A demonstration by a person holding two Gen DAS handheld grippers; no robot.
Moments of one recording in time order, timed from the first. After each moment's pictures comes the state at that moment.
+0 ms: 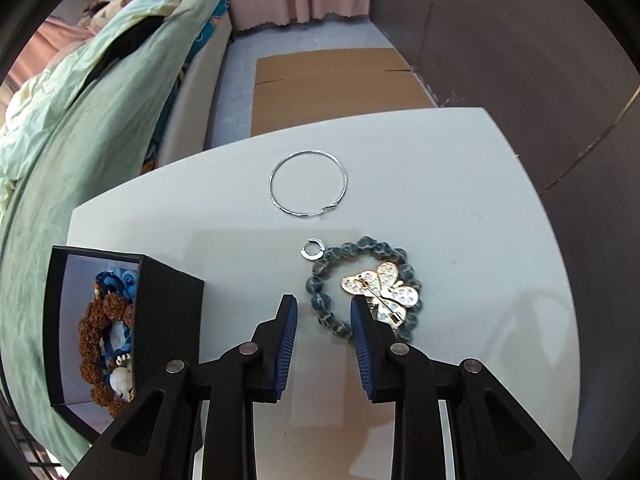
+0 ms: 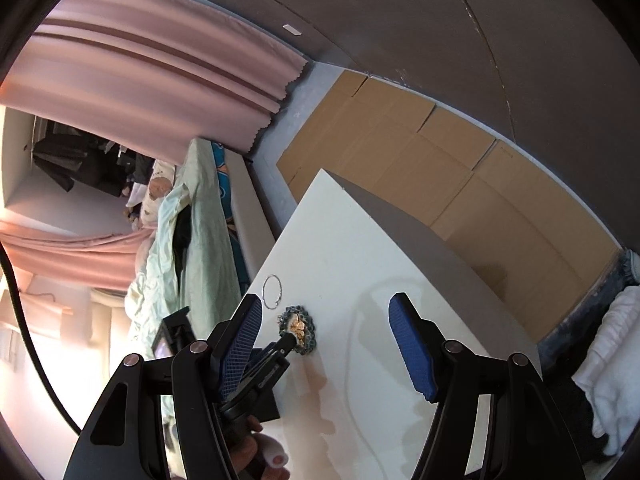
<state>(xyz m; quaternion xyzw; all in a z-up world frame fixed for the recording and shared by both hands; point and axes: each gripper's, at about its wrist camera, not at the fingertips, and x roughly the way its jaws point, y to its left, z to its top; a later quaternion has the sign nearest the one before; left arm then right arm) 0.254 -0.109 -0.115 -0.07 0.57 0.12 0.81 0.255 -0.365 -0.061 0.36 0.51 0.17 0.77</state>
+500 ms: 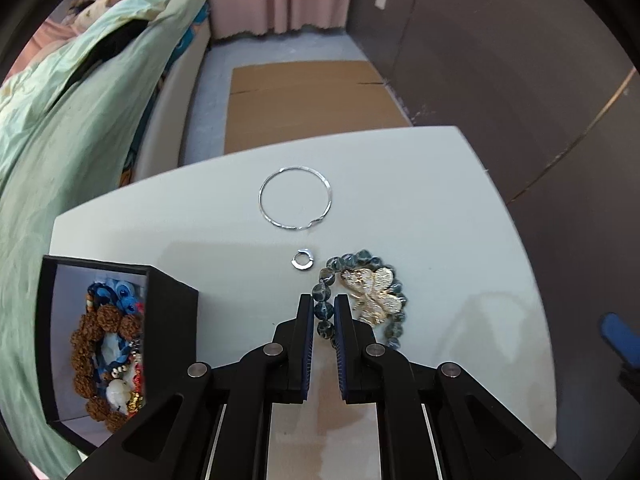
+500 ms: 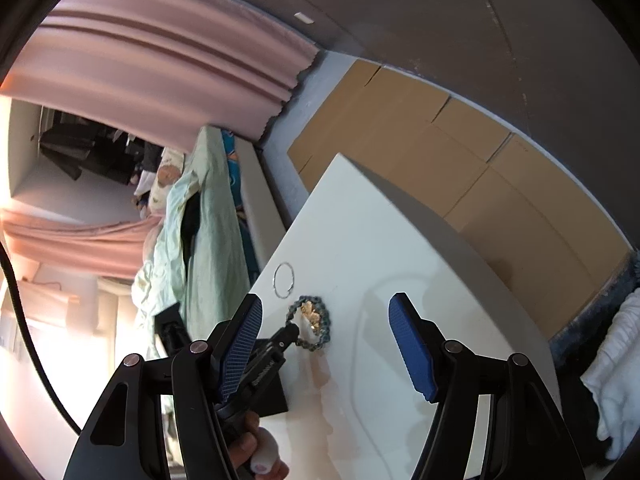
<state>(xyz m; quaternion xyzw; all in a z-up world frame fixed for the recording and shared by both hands) 0.244 -0.095 -0.098 -0.10 0.54 0.06 0.83 0.257 -0.343 -0.066 0.34 0.52 0.20 0.76</state>
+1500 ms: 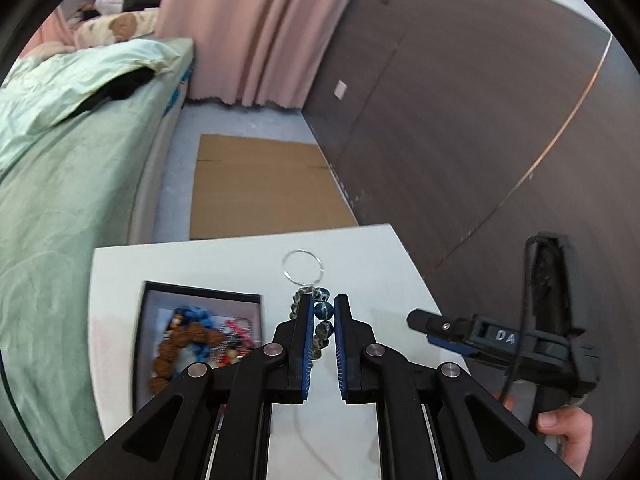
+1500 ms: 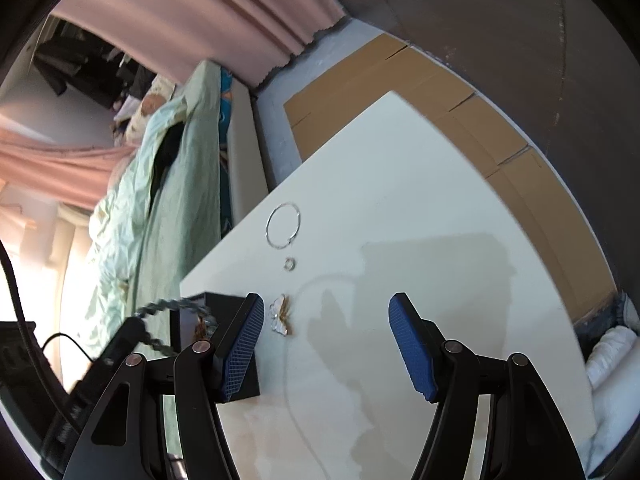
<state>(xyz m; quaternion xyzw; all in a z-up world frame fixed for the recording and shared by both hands) 0.156 -0.019 -0.006 -0.19 0.39 -0.03 0.90 0.259 -0.249 -0.082 0.20 0.56 0.22 0.77</state>
